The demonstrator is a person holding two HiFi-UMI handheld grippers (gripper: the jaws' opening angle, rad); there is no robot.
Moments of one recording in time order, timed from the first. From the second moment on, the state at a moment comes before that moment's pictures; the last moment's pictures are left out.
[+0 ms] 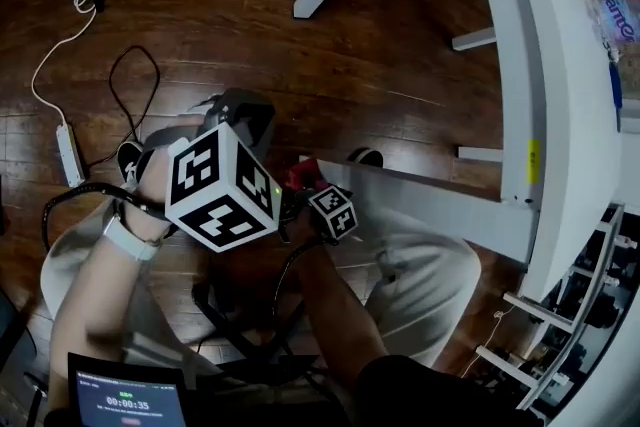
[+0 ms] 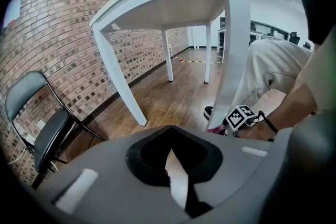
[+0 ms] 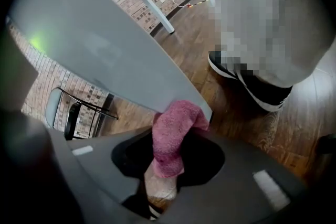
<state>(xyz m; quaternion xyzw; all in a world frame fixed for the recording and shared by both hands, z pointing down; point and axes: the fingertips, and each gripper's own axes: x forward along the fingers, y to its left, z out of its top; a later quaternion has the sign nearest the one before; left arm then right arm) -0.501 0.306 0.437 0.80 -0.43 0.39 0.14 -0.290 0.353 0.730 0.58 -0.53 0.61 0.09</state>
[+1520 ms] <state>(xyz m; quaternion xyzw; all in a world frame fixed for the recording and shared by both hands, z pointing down) -0.516 0.333 0.379 0.91 -0.14 0.39 -0.05 -0.310 0.343 0.241 0.57 -0.65 0.49 -0.13</state>
